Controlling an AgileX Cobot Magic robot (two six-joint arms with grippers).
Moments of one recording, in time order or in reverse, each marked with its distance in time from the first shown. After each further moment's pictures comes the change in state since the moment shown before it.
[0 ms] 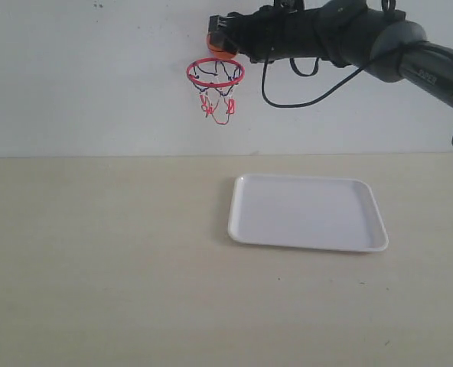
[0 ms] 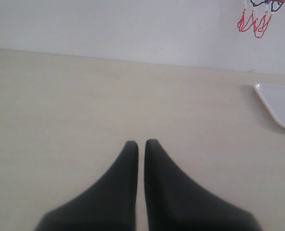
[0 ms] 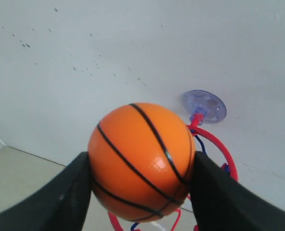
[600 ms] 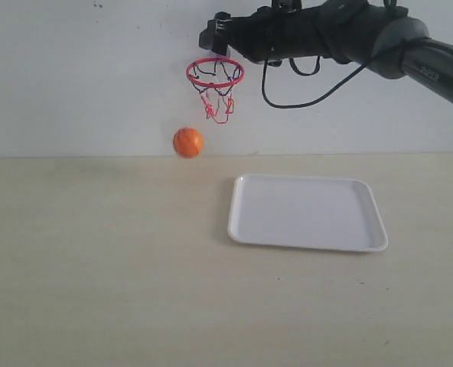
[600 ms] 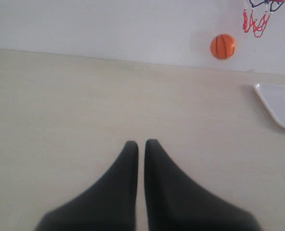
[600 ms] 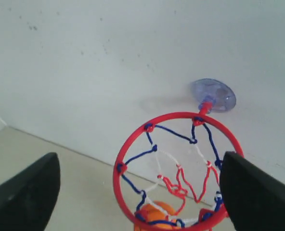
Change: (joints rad) left arm 0.000 0.000 0.000 0.000 0.000 0.000; right arm 0.000 -0.010 -0.001 -0.054 0.063 0.002
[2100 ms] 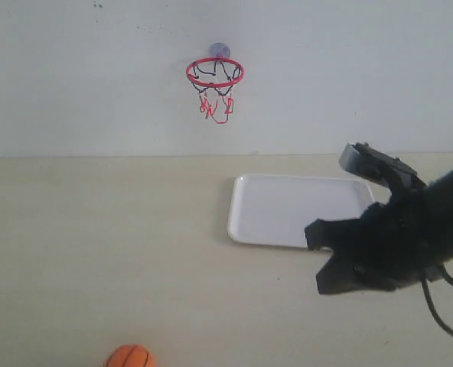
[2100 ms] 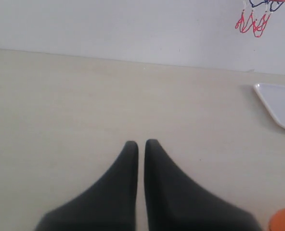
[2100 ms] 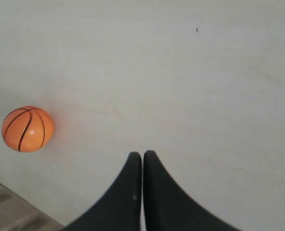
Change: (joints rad) left arm 0.000 0.000 0.000 0.000 0.000 0.000; right arm -0.042 -0.873 1.492 -0.109 0.205 0.157
